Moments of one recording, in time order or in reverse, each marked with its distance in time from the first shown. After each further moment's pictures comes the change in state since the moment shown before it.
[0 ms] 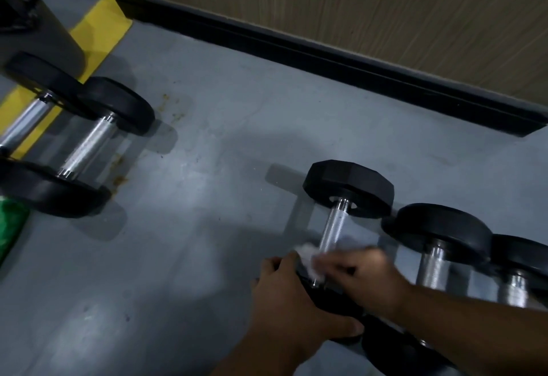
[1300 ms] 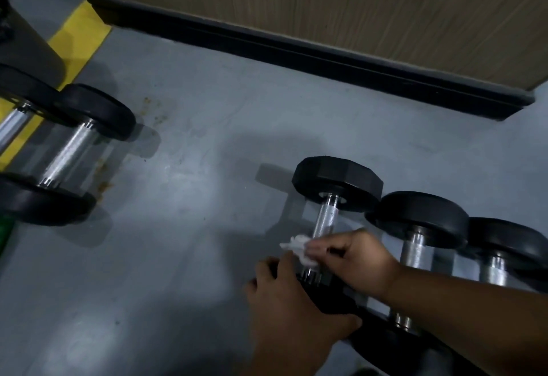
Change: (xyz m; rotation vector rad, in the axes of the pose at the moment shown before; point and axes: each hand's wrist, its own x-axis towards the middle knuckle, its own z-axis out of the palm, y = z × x) left_hand -0.024 0.032 0.015 0.163 0.056 -0.030; right_hand 0.003 0.007 -0.013 -0.038 -0.021 0.082
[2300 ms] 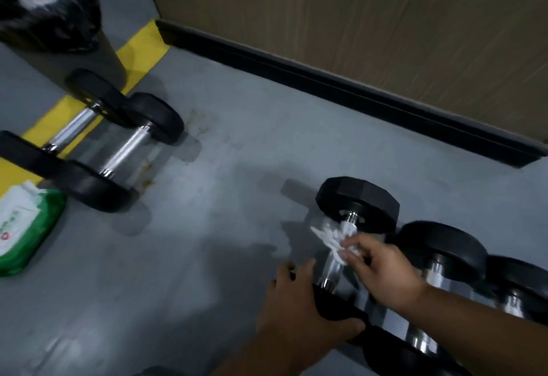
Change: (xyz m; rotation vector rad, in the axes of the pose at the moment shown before) left_hand 0.010 -0.031 -0.006 -0.084 -0.131 0.028; right_hand -0.001 0.004 -0.011 -0.375 0.160 -0.116
